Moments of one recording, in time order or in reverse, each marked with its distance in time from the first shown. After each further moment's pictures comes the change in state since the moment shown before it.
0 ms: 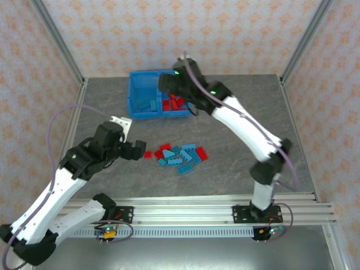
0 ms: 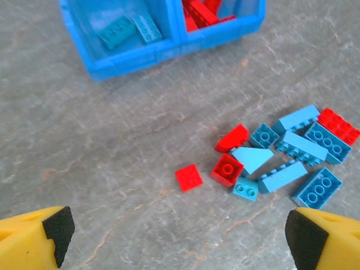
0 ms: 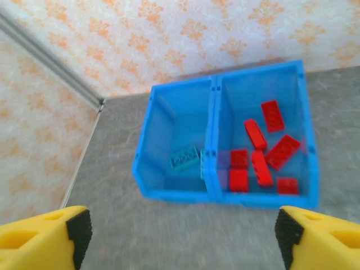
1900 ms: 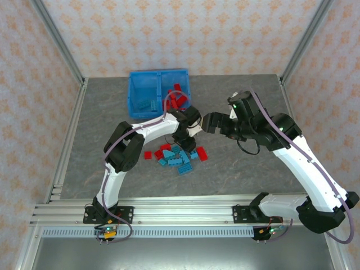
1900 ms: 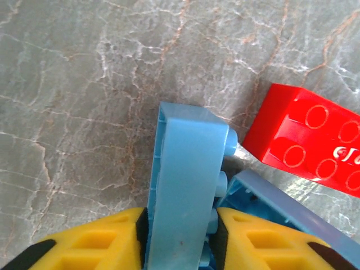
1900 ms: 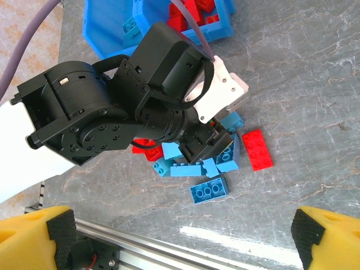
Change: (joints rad) left arm -0.150 1.248 0.576 0.081 0.339 0.236; right arm -0.122 -0.576 -0.467 -0.364 -0.292 0.120
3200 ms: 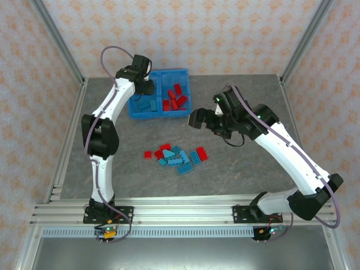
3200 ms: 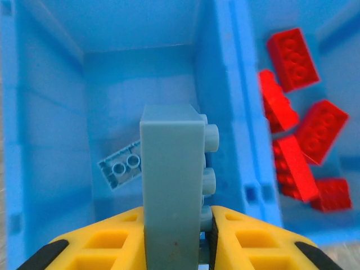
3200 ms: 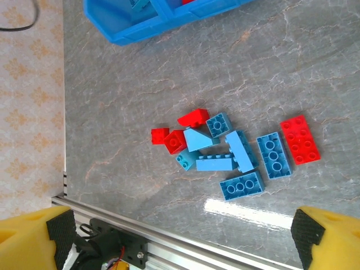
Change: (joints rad) left arm 0.500 0.042 0.453 -0.006 -0.223 -0.251; right arm 0.000 0.149 0.001 0.089 -0.128 0.084
